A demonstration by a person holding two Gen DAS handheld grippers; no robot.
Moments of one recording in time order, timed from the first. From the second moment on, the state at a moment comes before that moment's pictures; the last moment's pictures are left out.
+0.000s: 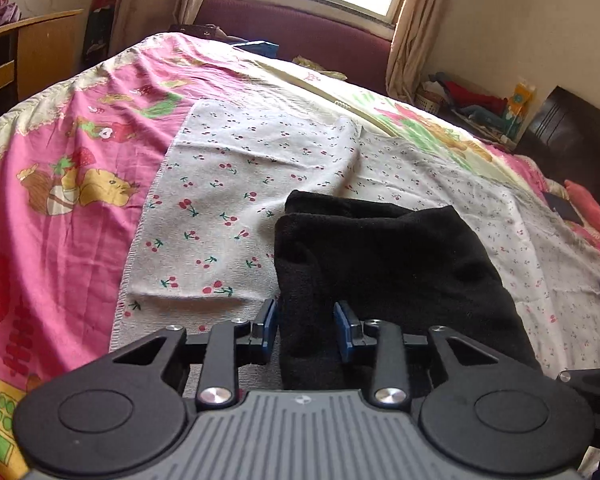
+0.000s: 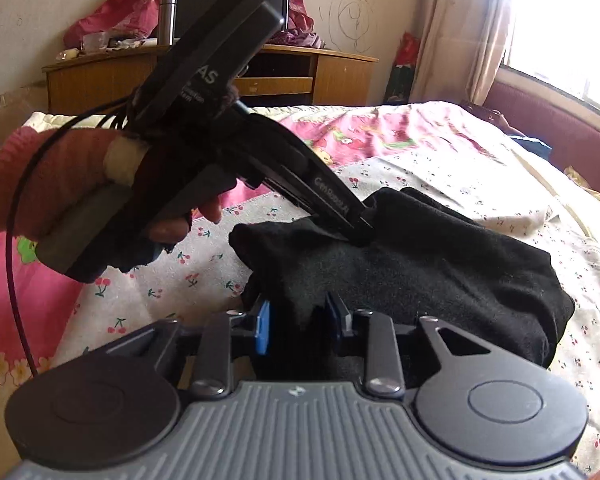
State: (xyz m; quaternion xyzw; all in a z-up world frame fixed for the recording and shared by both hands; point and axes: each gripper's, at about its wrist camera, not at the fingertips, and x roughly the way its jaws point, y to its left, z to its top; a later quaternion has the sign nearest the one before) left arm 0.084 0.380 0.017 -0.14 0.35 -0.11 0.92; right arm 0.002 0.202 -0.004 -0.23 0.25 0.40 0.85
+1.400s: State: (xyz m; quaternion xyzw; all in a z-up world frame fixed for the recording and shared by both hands) left arm 0.019 0.269 0.064 -0.01 0.28 -0.24 0.93; right arm 0.206 0.016 -0.033 0.29 0.43 0.29 0.80
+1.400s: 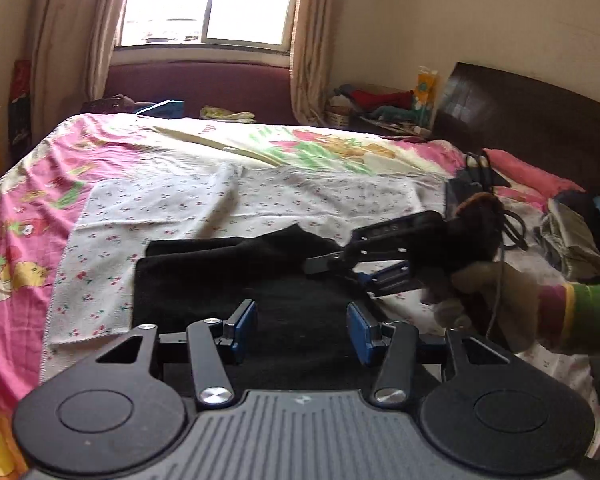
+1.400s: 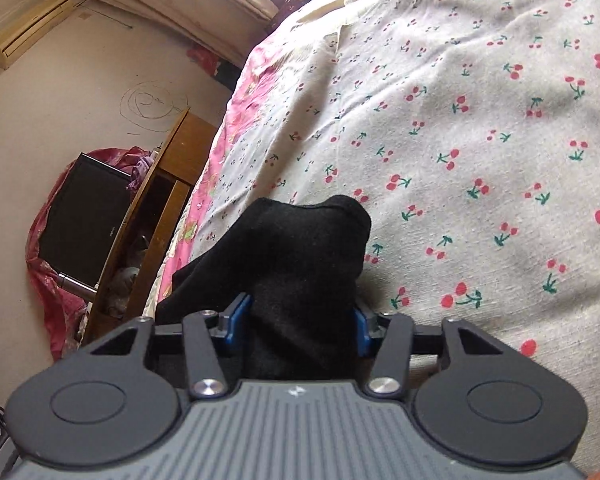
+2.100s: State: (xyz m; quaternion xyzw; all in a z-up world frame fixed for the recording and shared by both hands) left arm 0.033 0.222 0.021 0.03 0.36 -0.25 0.90; right arm 0.252 0.021 -0.036 0.31 0.45 0.27 0.79
